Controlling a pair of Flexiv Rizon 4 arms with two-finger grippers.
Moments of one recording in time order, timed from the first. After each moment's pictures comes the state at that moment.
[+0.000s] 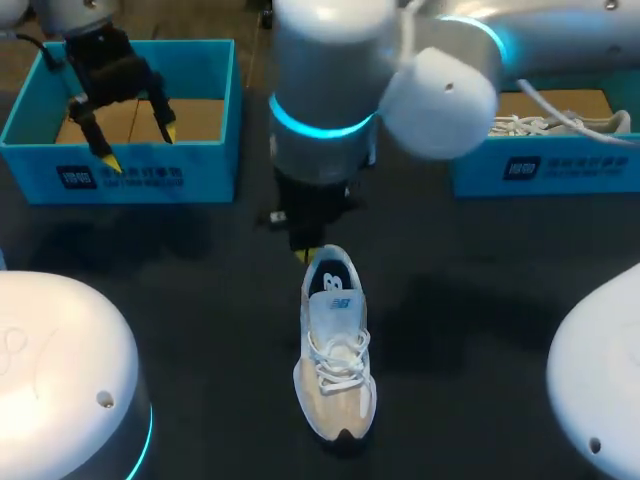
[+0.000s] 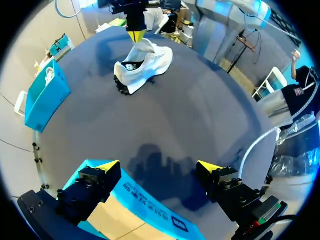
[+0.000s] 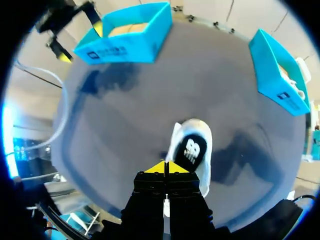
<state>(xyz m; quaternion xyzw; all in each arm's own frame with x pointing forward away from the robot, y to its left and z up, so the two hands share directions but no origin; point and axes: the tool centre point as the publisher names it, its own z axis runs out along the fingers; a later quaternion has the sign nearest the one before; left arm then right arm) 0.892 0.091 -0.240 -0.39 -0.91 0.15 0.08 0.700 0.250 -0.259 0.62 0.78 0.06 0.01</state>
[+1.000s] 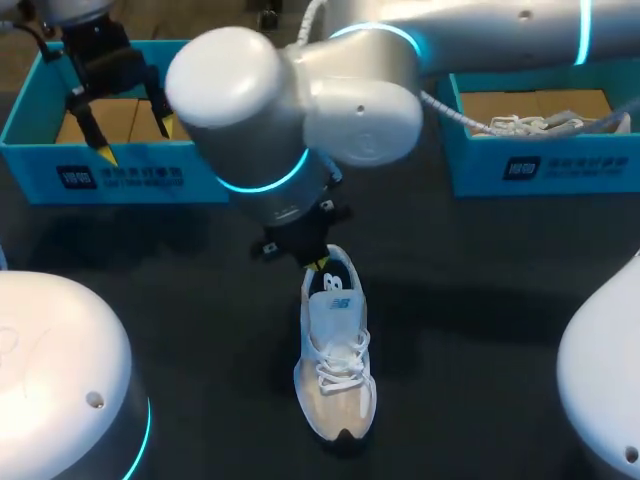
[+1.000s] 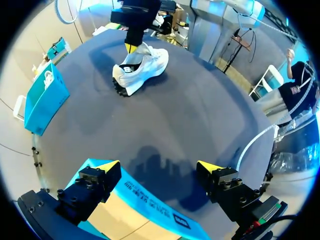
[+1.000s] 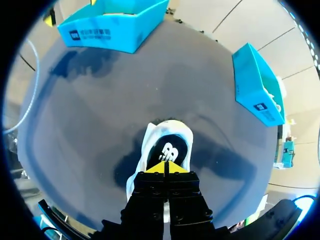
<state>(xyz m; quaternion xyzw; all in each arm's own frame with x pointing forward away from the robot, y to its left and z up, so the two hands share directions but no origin) 0.898 0.094 -0.234 -0.40 -0.90 0.15 0.09 0.710 0.231 -0.290 0.59 0.79 -0.03 0.14</state>
